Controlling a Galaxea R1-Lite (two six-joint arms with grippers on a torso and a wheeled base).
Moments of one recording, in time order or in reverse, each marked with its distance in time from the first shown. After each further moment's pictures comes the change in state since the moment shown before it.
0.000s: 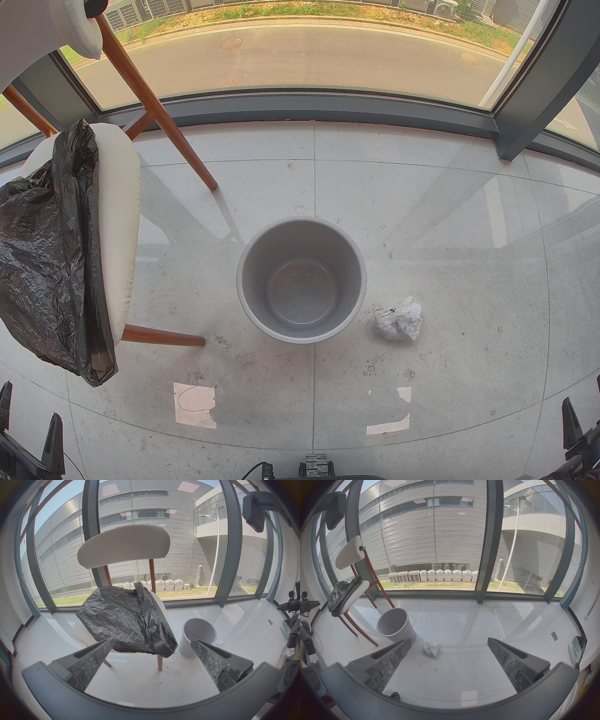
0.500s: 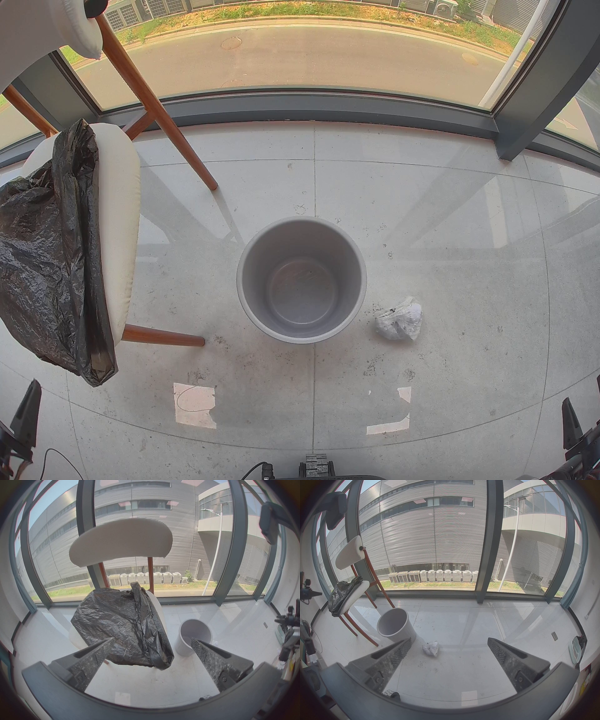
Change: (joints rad) left arm -0.007 0.309 -0.280 0.107 -0.030 -0.060; right arm 0.002 0.000 0.000 0.000 0.000 -0.001
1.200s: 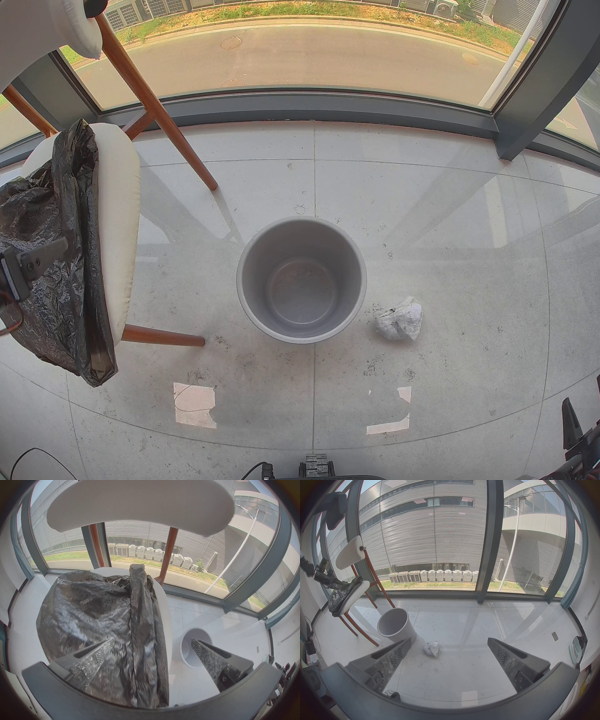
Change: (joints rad) left arm 0.081 0.700 -0.418 -0.086 -0.054 -0.198; right arm 0.001 0.000 0.000 -0.002 0.001 0.000
